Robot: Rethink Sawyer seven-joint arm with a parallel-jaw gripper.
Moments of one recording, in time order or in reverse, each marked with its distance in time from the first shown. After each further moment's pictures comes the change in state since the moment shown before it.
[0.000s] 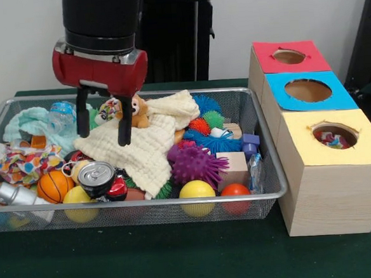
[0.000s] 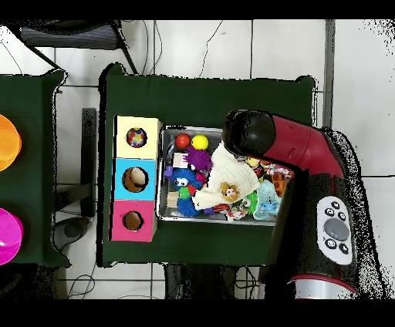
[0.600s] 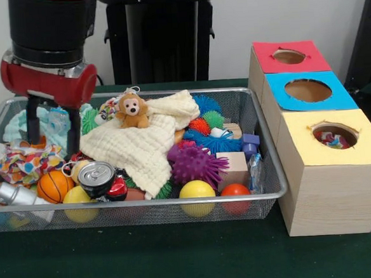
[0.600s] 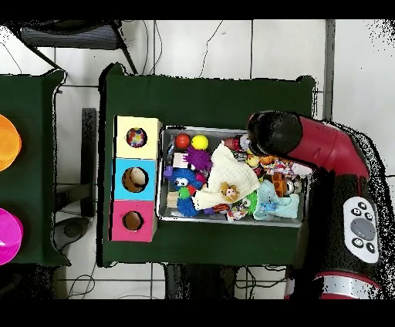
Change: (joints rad) arm -0.085 0.035 0.015 -0.057 -0.069 0.036 0.000
